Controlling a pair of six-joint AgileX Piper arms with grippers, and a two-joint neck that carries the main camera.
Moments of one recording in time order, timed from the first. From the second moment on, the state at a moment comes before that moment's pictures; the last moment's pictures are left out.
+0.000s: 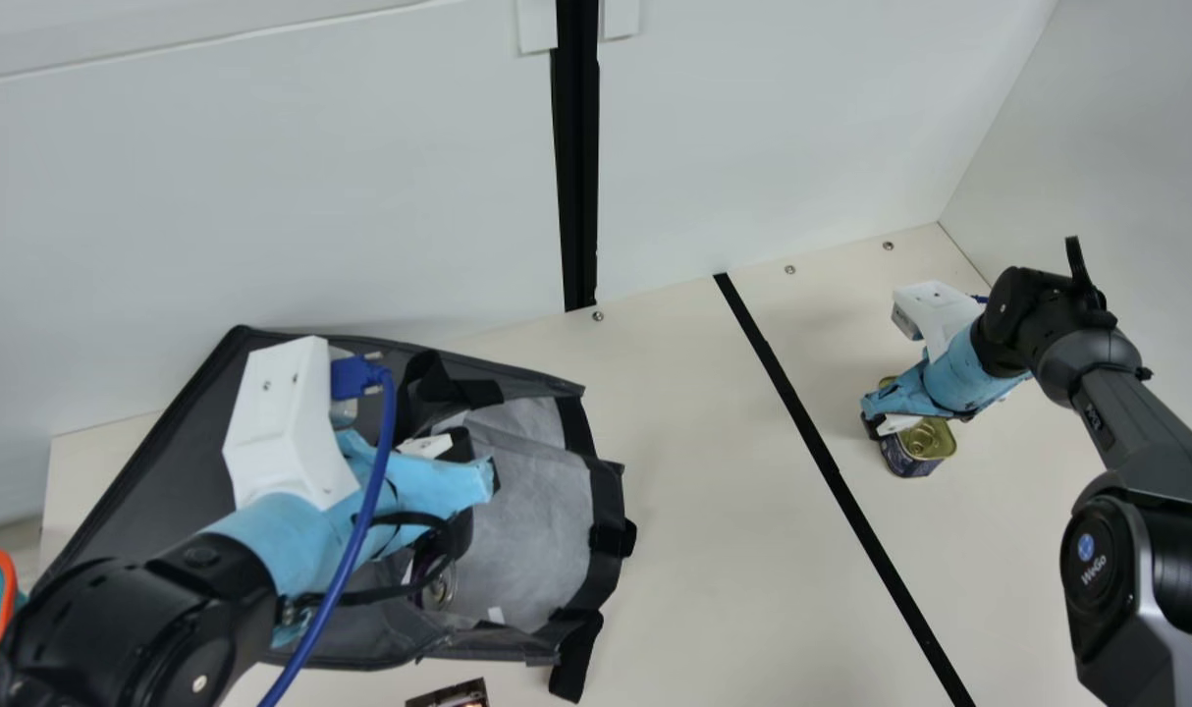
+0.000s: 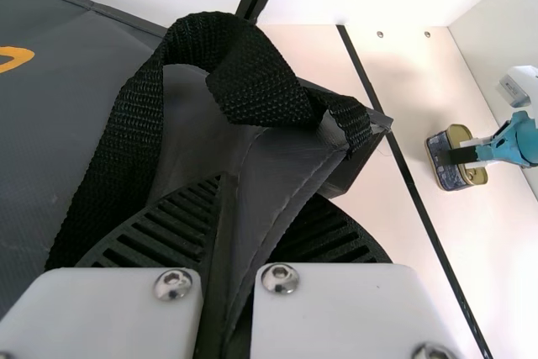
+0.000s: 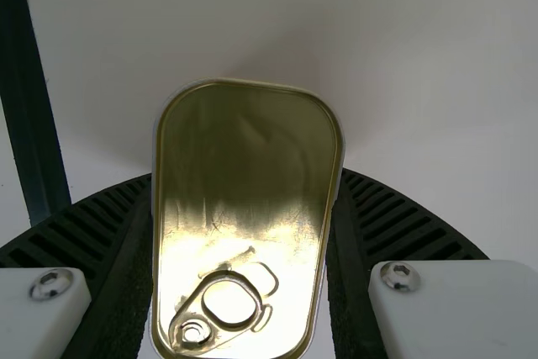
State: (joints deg) left arm -42.6 90.8 -83.7 -2.4 37.8 -29.4; right arm -28.1 112.5 -85.0 3.3 53.0 -28.8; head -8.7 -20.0
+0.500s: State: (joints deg) left arm -42.6 90.8 -83.7 -2.4 37.8 -29.4; right arm -27.0 110.2 -84.9 5.1 53.7 -30.7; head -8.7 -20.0
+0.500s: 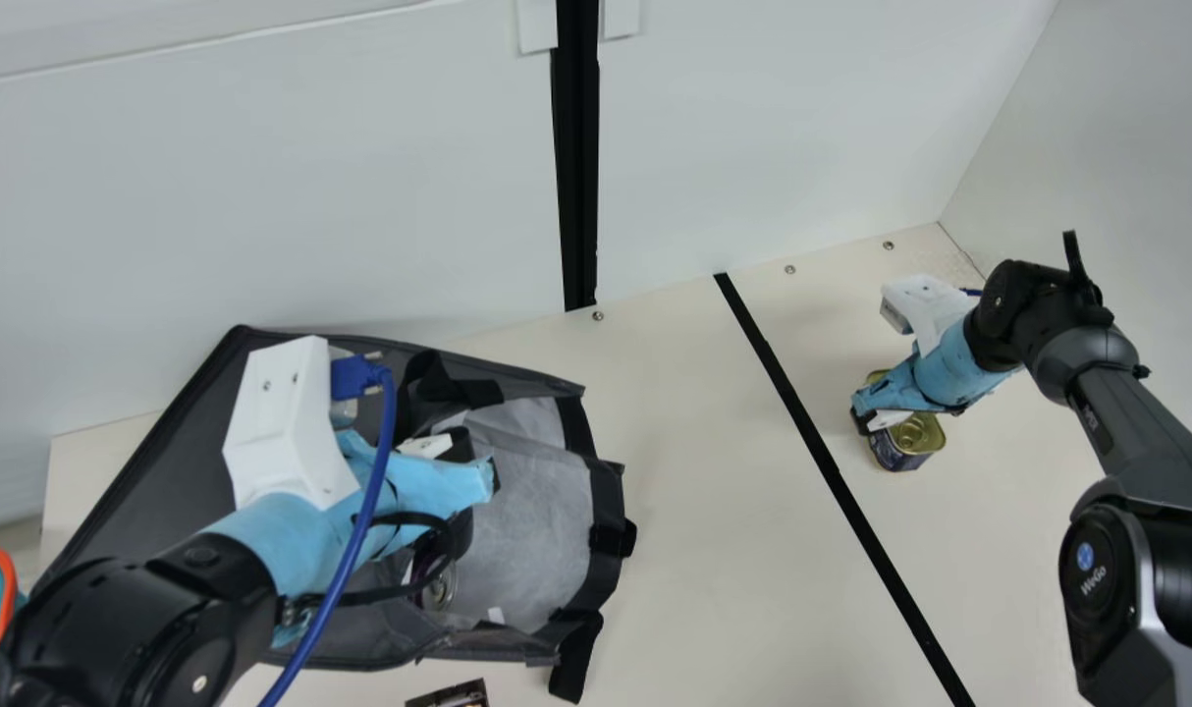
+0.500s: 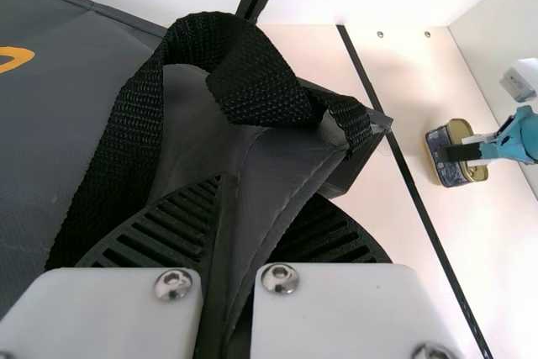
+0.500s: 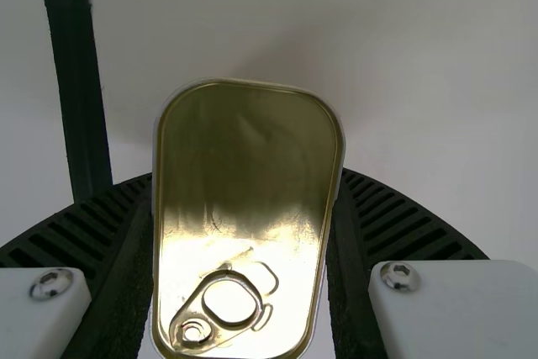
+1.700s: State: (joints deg) left arm -42.6 90.8 -83.7 -2.4 37.8 -29.4; right arm -20.2 92.7 -73.3 6.7 53.3 -34.1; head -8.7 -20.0
